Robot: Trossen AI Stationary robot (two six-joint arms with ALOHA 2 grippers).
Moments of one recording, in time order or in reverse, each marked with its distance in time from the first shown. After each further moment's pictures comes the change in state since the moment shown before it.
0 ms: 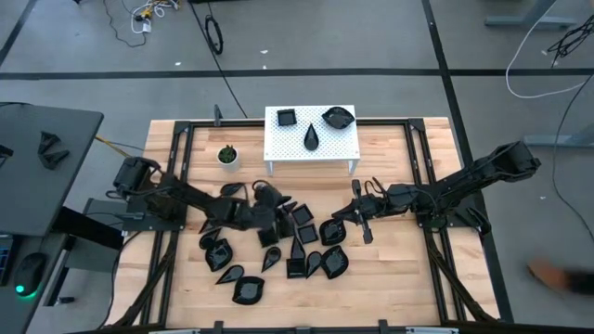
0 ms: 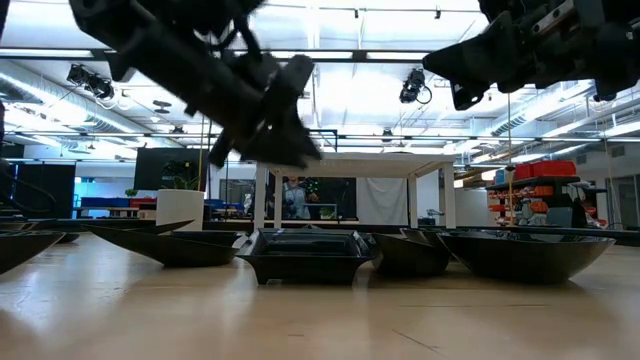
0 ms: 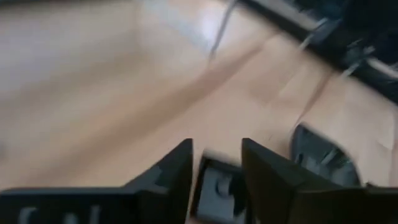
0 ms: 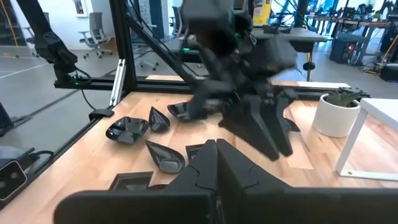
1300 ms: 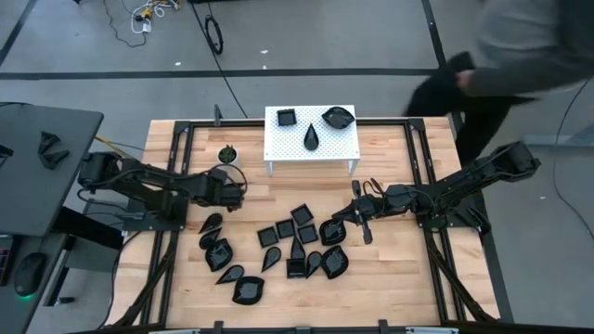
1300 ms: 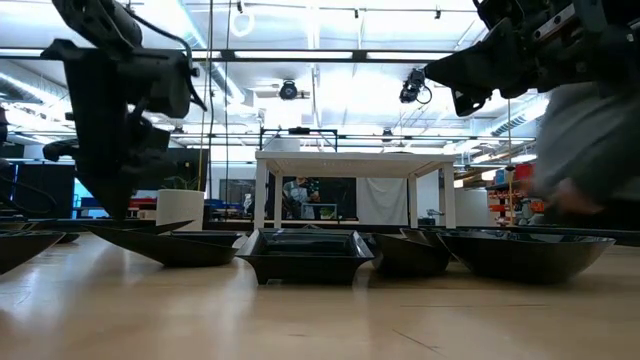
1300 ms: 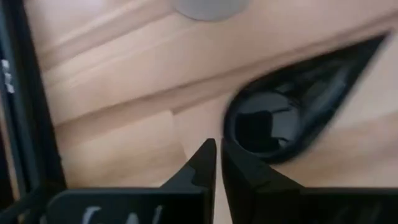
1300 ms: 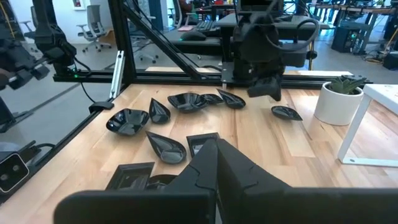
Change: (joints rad) left arm 0.228 -0.352 -0.188 -1.127 0.175 -0.394; right arm 0.000 0.000 0.000 -0.035 0.000 0.017
